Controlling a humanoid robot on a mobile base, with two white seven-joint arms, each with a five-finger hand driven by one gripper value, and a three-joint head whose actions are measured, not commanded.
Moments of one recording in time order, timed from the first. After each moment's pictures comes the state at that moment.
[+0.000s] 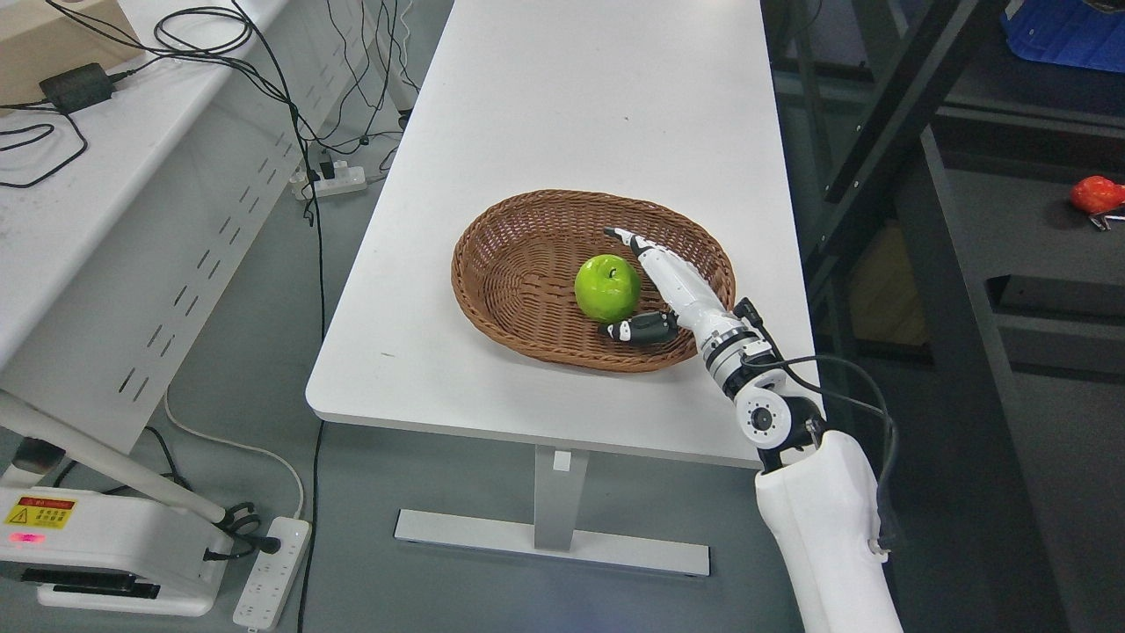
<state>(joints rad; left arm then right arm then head) -0.04 0.00 0.07 -0.10 0.04 -0.06 -0.14 -0.36 0.00 0.21 -1.27 0.79 -0.20 0.28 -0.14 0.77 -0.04</state>
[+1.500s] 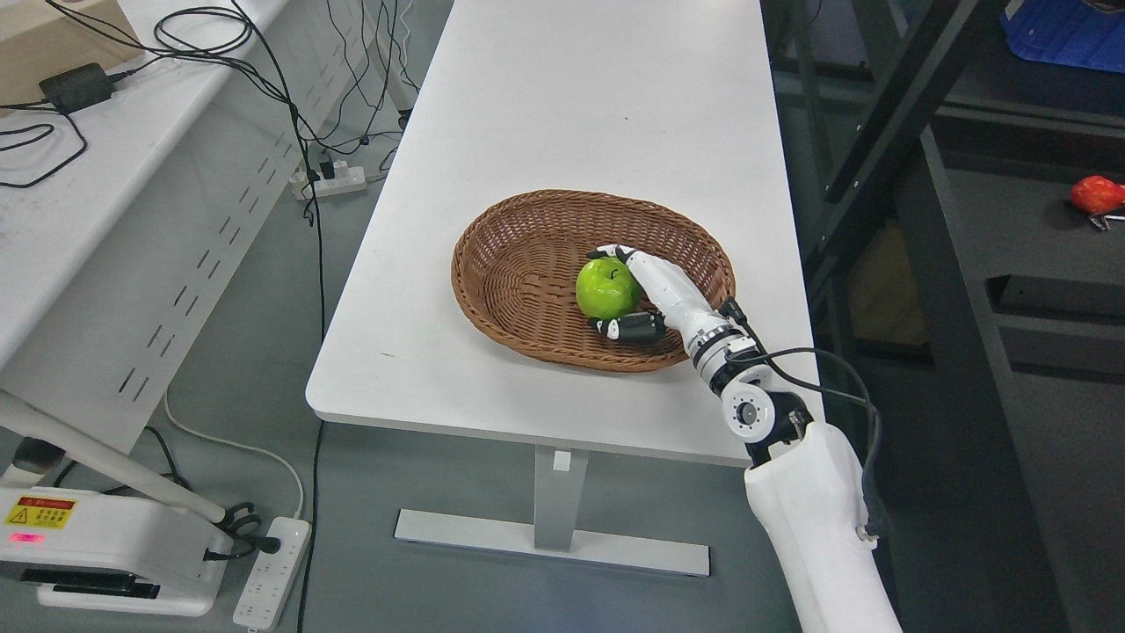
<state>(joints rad) -0.04 0.00 0.07 -0.10 0.04 -0.06 -0.14 -0.40 0.00 0.26 -1.21 0.80 -0.18 0.26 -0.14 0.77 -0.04</state>
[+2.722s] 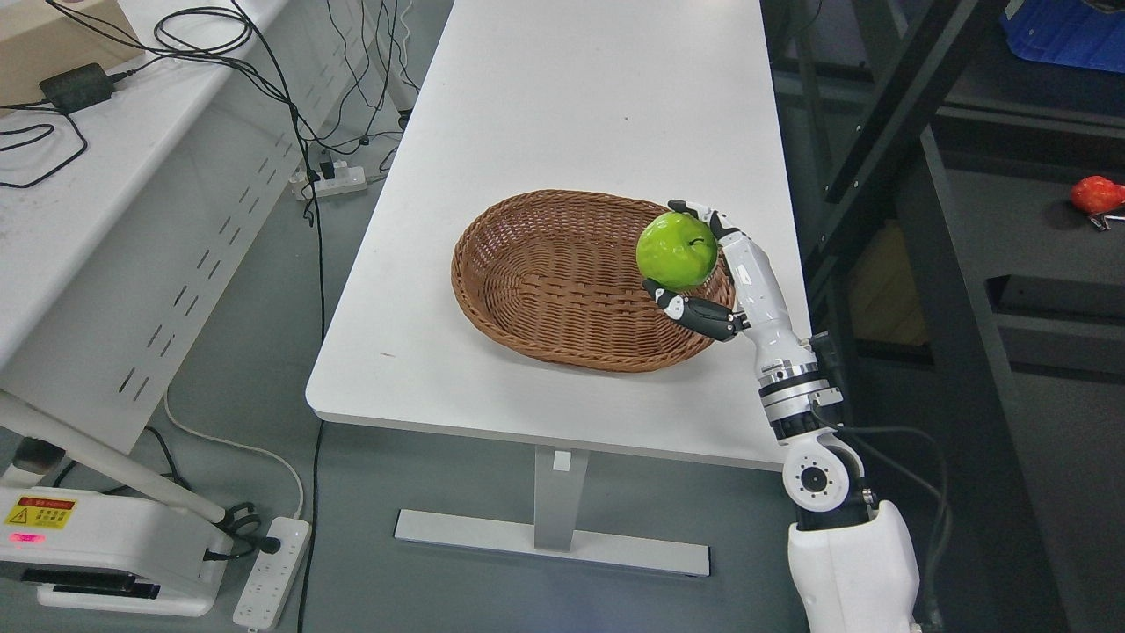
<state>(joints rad) -0.04 0.00 0.07 -0.10 0.04 -0.06 -0.14 -0.15 0.00 0.08 -1.54 0.60 -0.32 0.08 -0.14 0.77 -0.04</state>
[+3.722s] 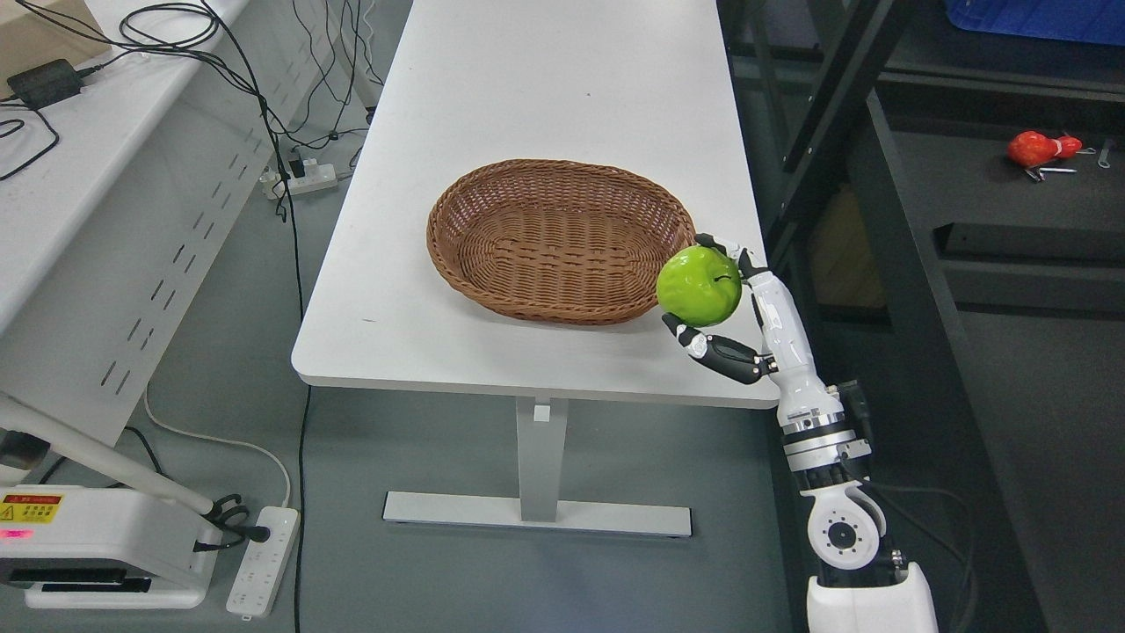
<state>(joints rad) -0.04 0.00 0.07 -0.10 0.04 -0.06 -0.14 -0.02 0.00 0.04 -1.66 0.53 -0.33 0.13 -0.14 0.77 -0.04</state>
